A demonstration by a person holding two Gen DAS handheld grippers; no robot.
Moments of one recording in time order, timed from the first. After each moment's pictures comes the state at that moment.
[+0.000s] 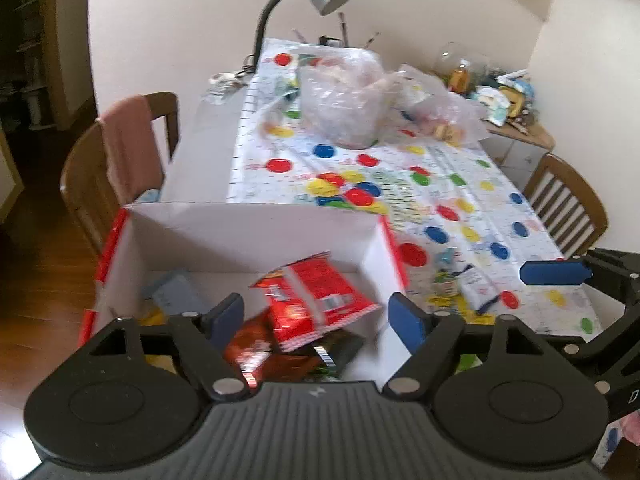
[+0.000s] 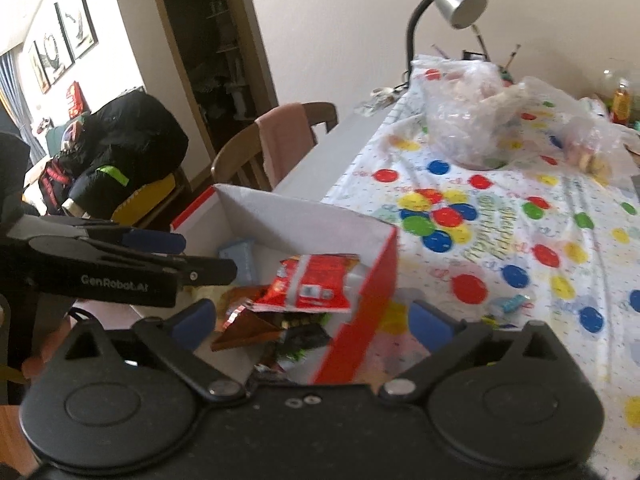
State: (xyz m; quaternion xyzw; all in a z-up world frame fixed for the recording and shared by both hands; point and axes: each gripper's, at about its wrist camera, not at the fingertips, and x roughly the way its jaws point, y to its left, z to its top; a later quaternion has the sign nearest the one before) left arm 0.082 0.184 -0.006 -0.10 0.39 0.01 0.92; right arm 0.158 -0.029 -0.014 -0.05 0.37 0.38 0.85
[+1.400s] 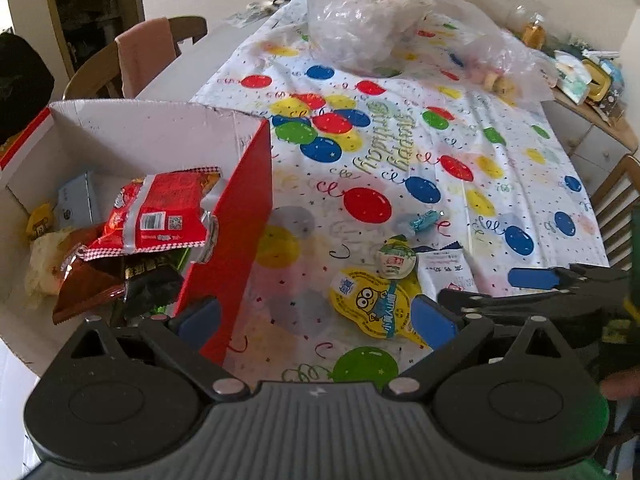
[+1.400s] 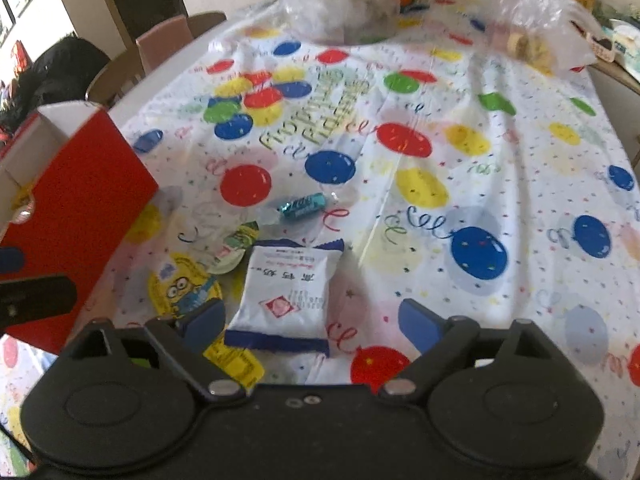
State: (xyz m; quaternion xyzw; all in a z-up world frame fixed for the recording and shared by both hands) left arm 0.172 0.010 -0.083 -0.14 0.46 0.17 0.86; right arm 0.319 -0.140 -0.161 -0.11 0.48 0.33 0.81
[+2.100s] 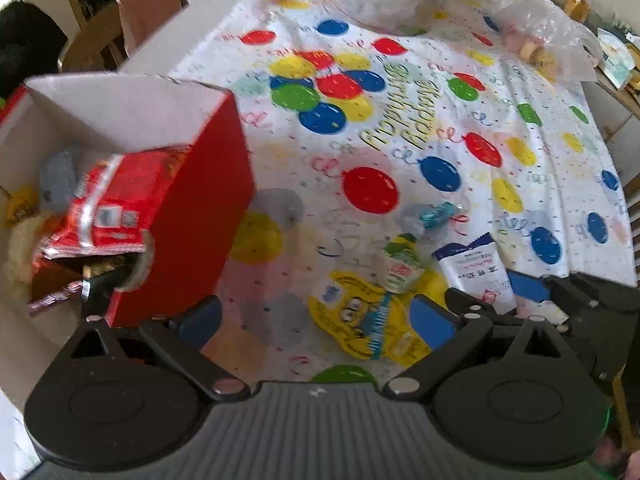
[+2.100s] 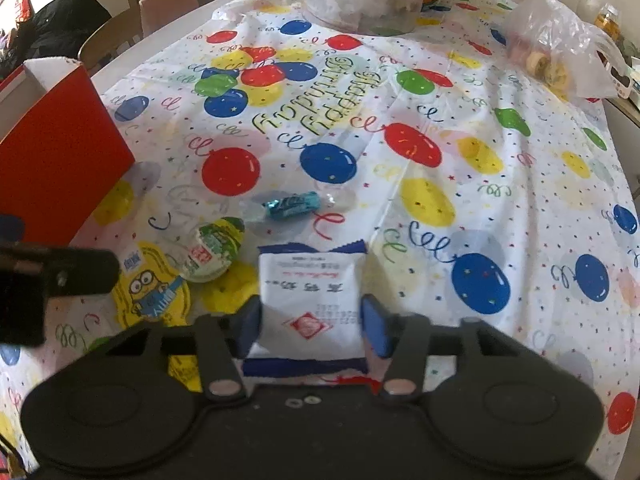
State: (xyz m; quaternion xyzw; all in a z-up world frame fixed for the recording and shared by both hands) left arm 0.230 0.006 -0.105 -0.17 0.53 0.20 0.81; right arm 0.330 -0.129 -0.170 -0.17 0.47 0.33 0.80
